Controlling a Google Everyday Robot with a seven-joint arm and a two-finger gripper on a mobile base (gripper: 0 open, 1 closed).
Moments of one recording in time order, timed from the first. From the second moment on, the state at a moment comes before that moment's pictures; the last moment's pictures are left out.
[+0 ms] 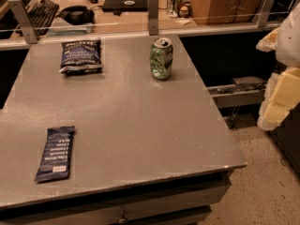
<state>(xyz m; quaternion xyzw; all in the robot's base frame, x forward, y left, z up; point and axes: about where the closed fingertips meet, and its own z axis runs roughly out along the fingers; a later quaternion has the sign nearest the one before) 0.438 -0.217 0.977 -0.60 0.78 -0.03 0.16</state>
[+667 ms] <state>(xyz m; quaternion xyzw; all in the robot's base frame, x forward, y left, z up) 0.464 -0.202 0.963 -0.61 0.77 -0.01 0.18</state>
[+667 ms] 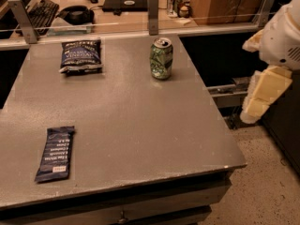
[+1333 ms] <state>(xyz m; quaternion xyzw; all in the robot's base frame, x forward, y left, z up) 0.555 -0.158 0.920 -0.60 0.75 0.07 0.26</state>
